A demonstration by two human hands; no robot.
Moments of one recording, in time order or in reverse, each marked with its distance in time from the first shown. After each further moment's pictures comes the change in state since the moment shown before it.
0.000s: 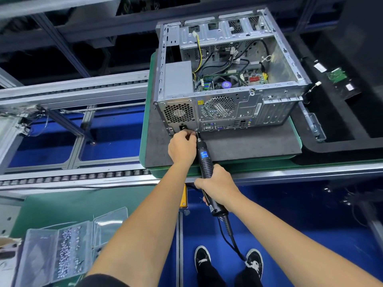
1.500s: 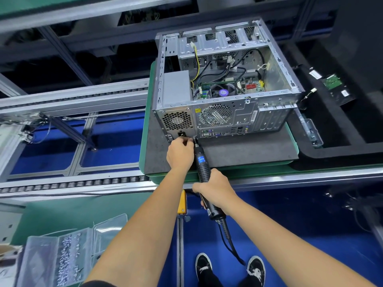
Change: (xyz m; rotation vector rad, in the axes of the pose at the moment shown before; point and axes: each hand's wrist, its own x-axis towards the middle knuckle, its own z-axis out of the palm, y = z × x) left_hand 0.002 0.002 -0.003 -0.006 -0.036 -0.072; right_hand 0.001 -0.007 -0.003 -0.025 -0.021 0.023
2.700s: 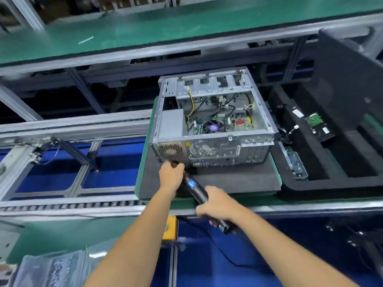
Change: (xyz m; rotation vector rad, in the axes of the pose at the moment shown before) left_hand -0.002 0.025 -0.021 -0.297 -0.066 -0.199; right_hand 0.003 -0.016 -0.066 -0.362 -0.180 -0.179
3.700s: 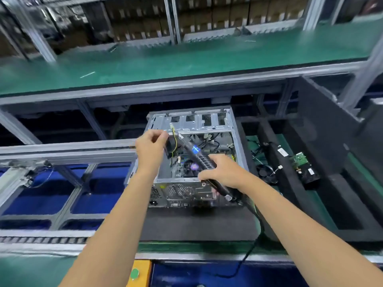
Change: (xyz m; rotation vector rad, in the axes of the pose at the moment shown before) left_hand 0.016 0.189 0.001 -0.244 0.208 0.567; right_hand 0.009 -0.054 -0.201 0.126 0.091 -0.339
